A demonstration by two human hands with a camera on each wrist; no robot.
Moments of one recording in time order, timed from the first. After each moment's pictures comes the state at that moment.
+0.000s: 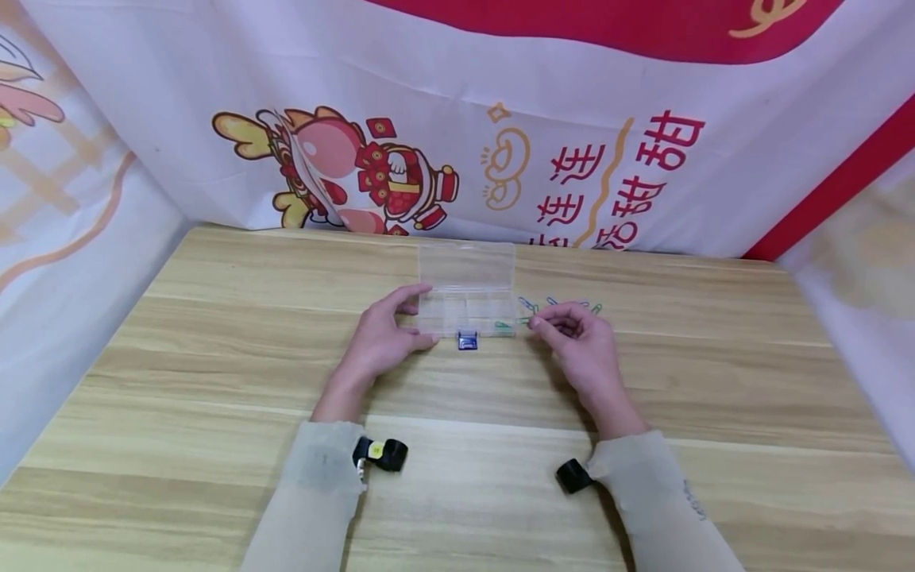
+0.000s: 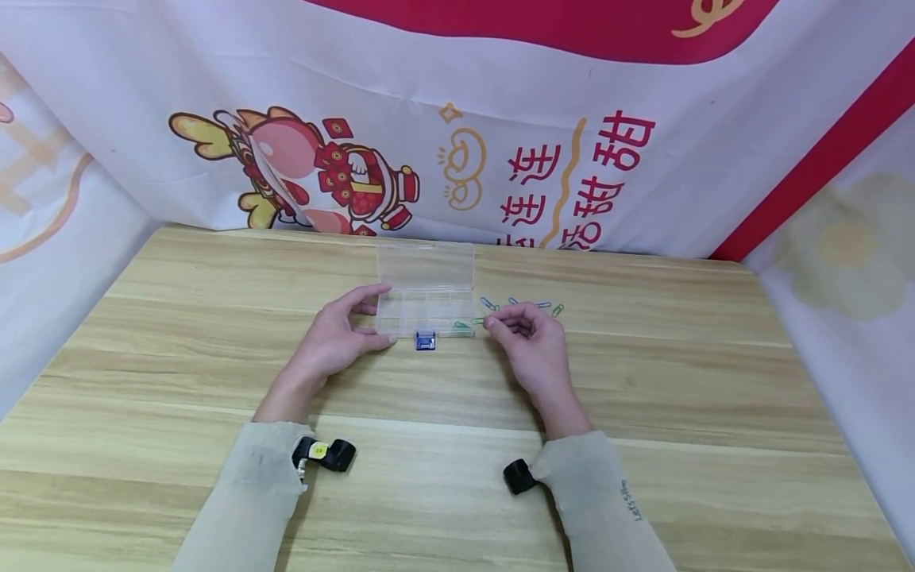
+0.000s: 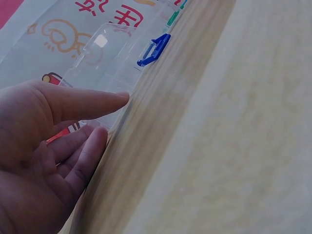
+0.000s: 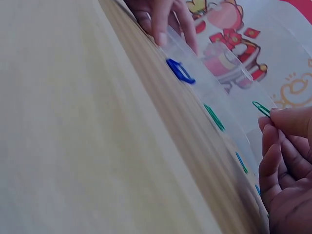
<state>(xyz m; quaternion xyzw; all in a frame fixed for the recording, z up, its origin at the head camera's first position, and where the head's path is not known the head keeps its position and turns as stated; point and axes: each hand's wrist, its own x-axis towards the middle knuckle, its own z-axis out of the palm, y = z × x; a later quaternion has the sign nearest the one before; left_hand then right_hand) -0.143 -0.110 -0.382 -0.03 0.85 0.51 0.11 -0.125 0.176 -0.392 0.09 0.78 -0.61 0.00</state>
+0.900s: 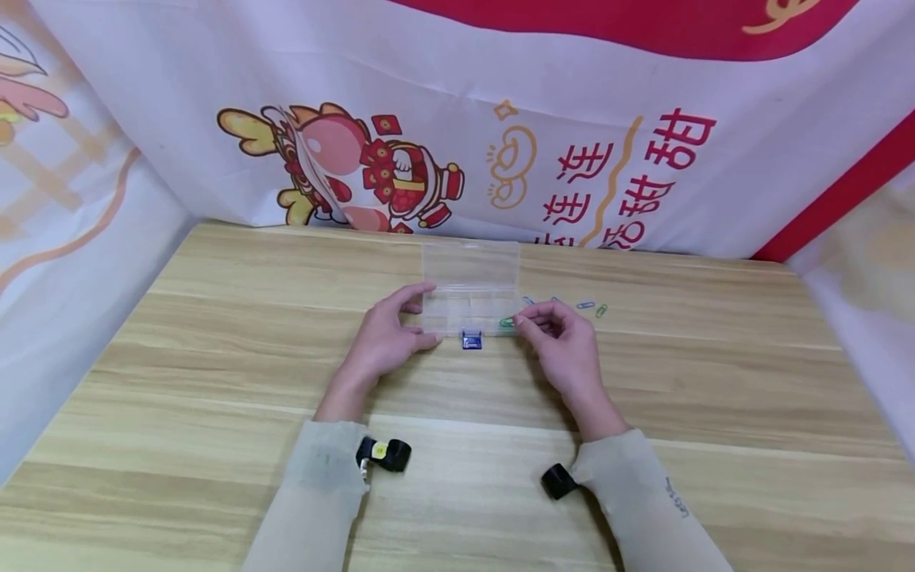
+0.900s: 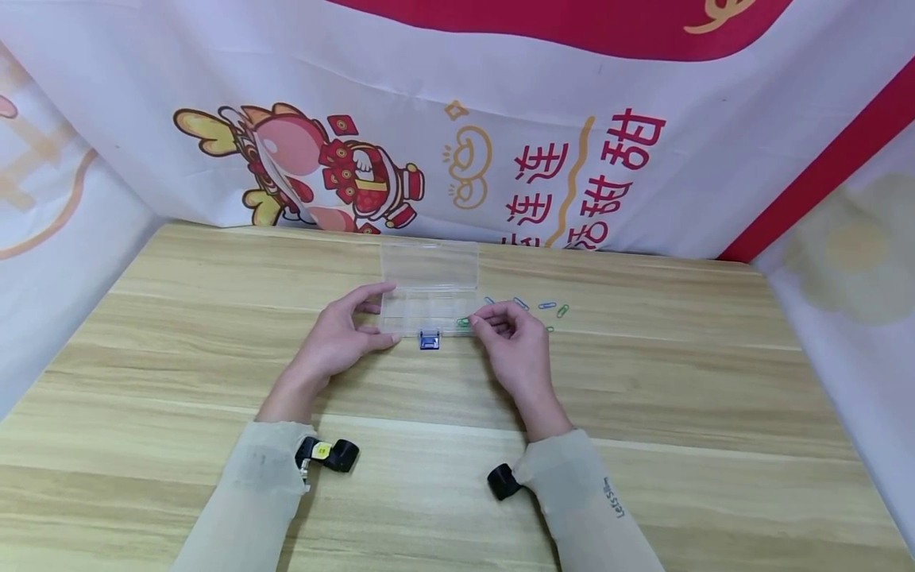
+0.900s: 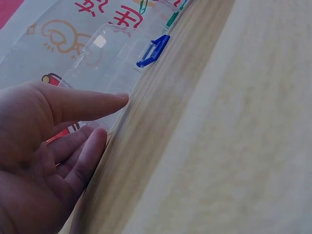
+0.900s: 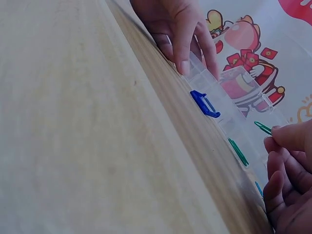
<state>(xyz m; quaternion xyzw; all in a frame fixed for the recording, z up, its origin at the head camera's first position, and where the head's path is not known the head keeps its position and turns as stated) -0.145 -0.111 -0.384 -0.03 0.85 0.52 0.10 -0.129 0.146 -0.395 0.09 0.81 -0.59 -0.01</state>
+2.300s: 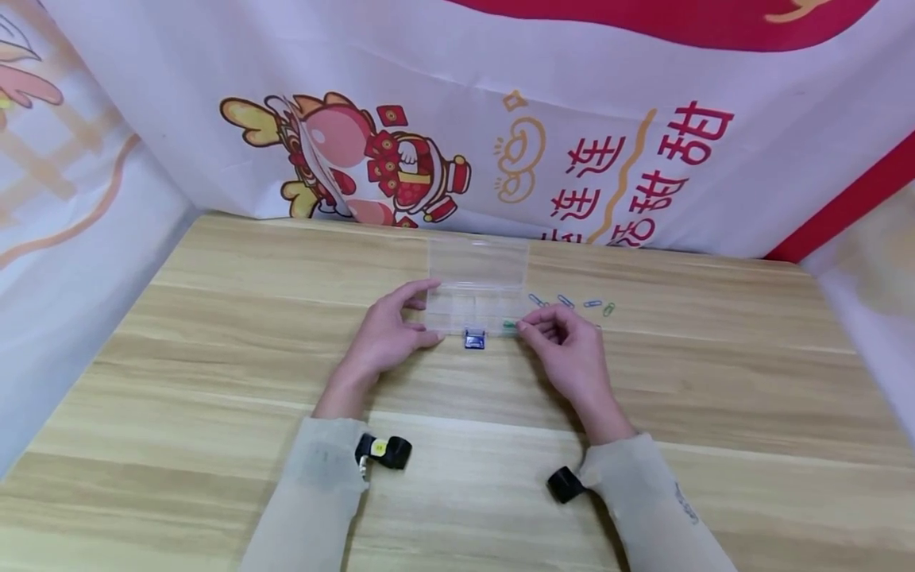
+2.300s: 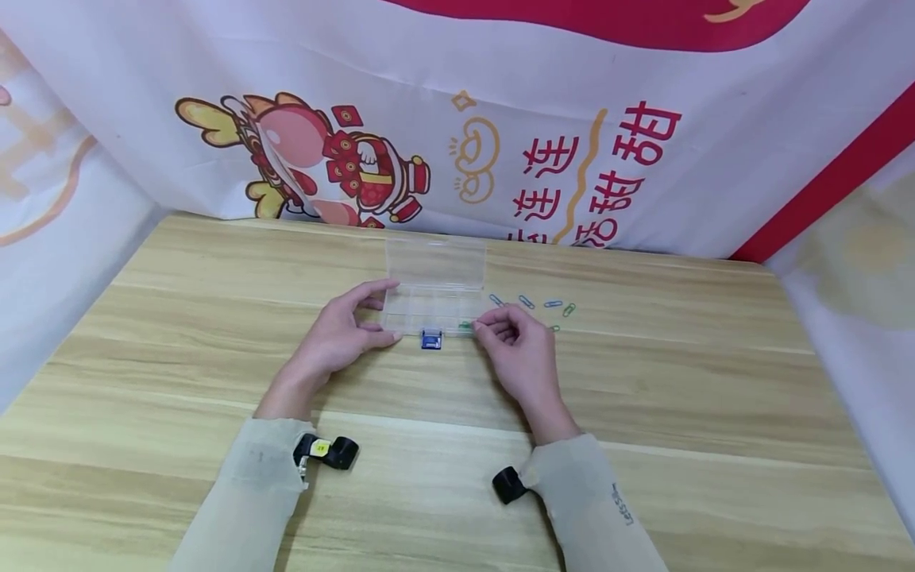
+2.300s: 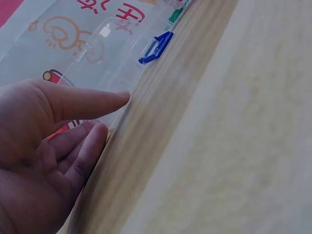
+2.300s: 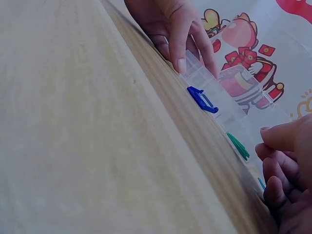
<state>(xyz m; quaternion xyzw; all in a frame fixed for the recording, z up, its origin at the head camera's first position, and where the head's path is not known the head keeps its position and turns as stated) -0.145 -0.113 -0.387 -0.02 0.84 0.53 0.11 -0.125 0.149 -0.400 0.06 0.85 -0.52 0.00</state>
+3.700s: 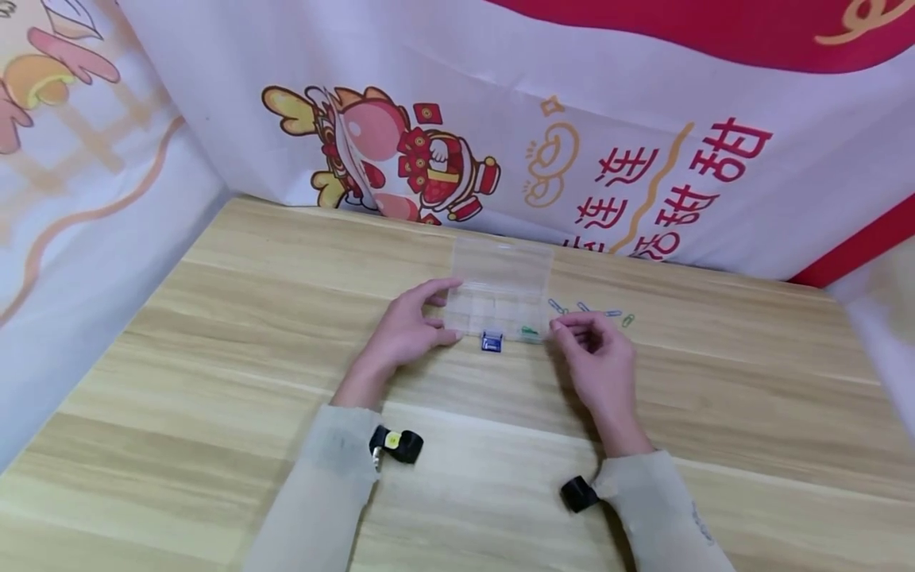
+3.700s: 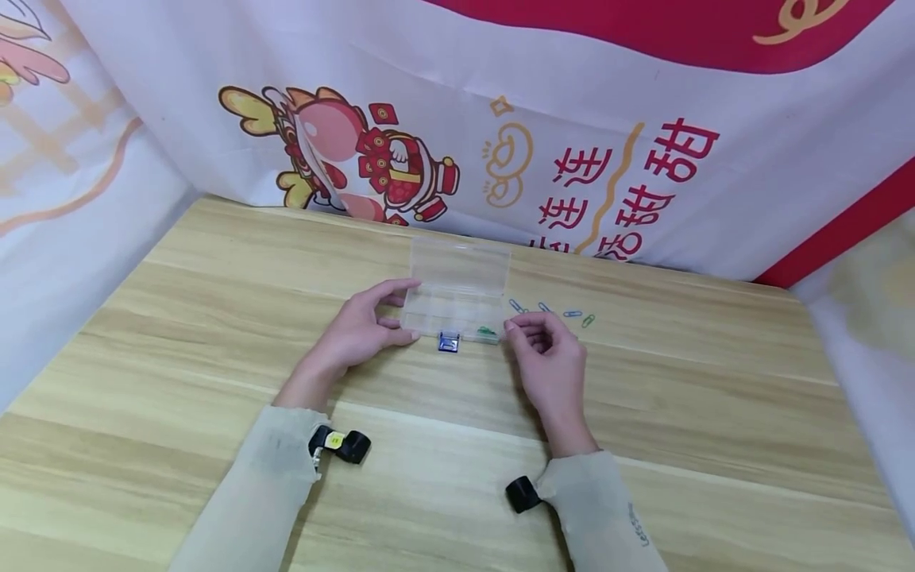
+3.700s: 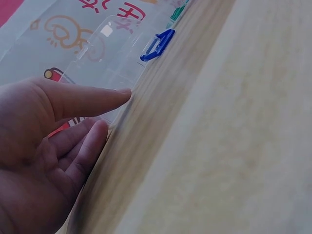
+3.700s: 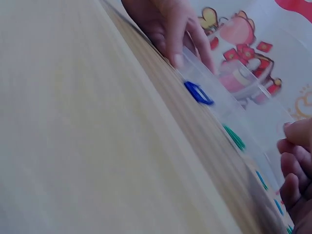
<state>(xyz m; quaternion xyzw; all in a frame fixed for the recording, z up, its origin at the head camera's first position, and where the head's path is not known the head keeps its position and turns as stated) -0.141 -0.117 -0.385 -0.02 0.85 0.52 0.11 -0.118 0.155 -0.403 0.08 0.83 -0.55 -0.08</state>
